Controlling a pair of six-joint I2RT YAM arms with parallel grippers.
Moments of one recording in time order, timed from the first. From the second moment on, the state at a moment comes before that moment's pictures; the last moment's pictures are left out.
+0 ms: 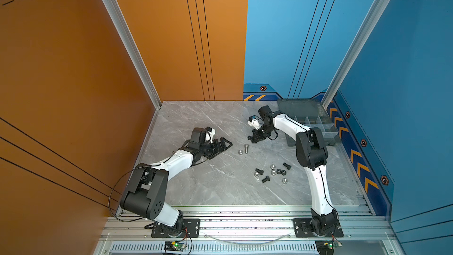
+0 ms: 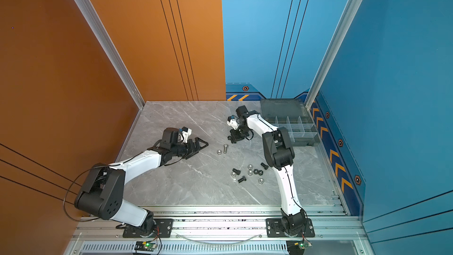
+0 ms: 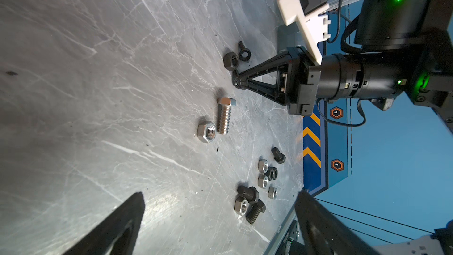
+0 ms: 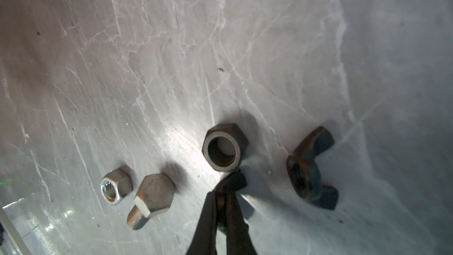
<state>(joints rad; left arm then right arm) -0.30 1.51 0.77 0.02 0.58 -0.76 0.36 2.29 1.84 -0.87 -0.43 -0.11</state>
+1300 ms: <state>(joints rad) -0.29 1.49 0.76 0.02 0.58 -0.77 -0.15 1.93 1.52 -0.50 -0.14 0.30</state>
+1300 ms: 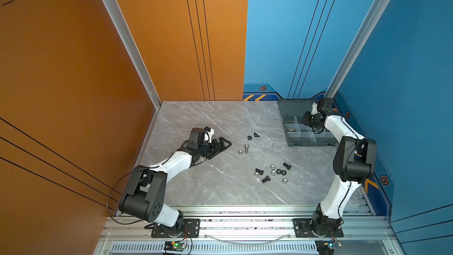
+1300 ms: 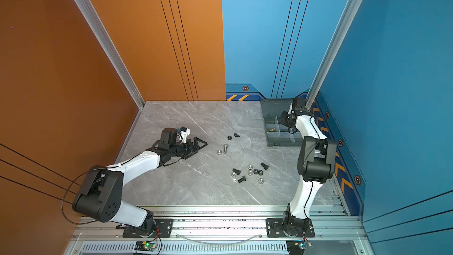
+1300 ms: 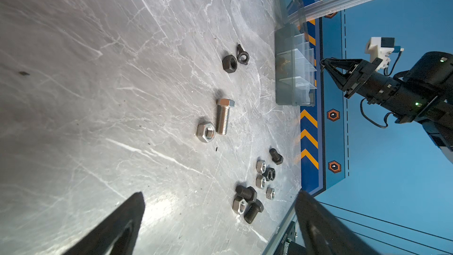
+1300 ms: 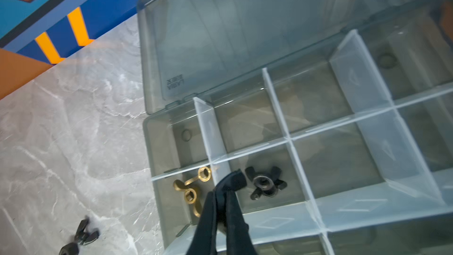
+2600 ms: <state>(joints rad) -0.29 1.49 0.76 0.02 0.58 -0.77 -0.17 2.03 1.53 -0.51 -0.06 0.35</state>
